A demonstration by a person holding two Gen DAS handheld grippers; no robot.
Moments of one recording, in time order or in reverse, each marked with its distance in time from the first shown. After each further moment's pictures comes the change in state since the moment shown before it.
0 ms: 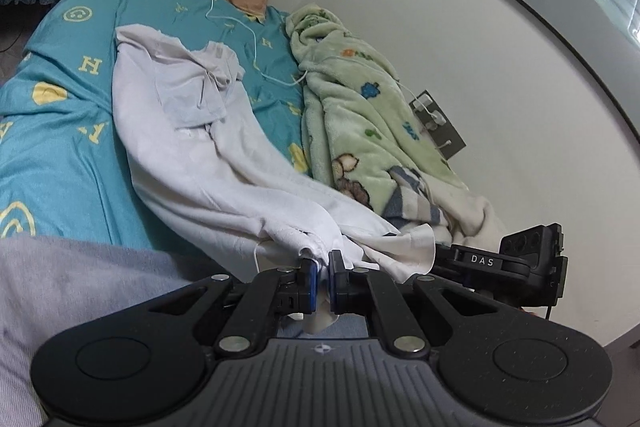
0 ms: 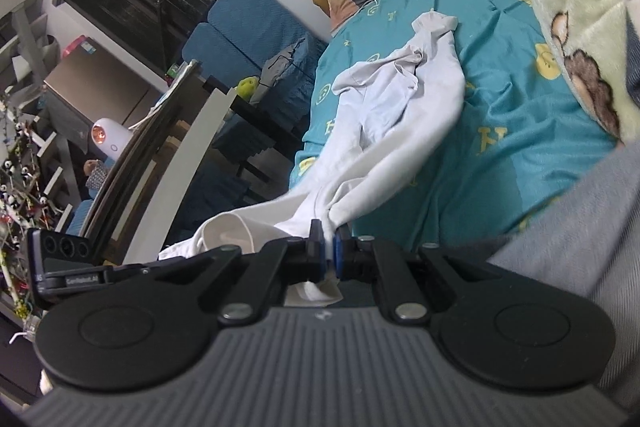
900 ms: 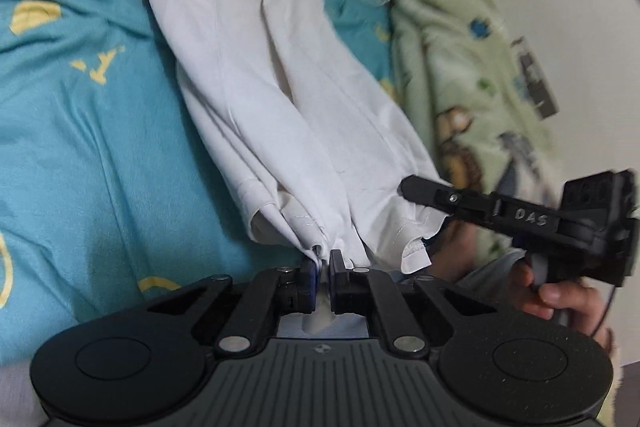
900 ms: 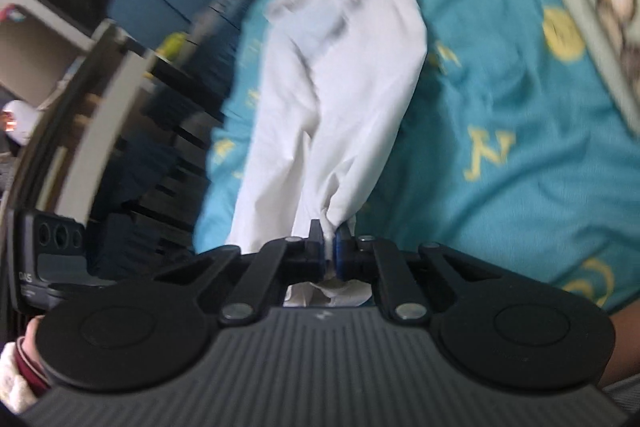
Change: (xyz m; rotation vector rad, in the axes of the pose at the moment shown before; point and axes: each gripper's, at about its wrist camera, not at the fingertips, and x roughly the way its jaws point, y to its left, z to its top) left arm 0.119 0.099 0.048 -0.104 0.236 0.084; right arm 0.116 -0.033 0.047 -0.001 0.140 -0.152
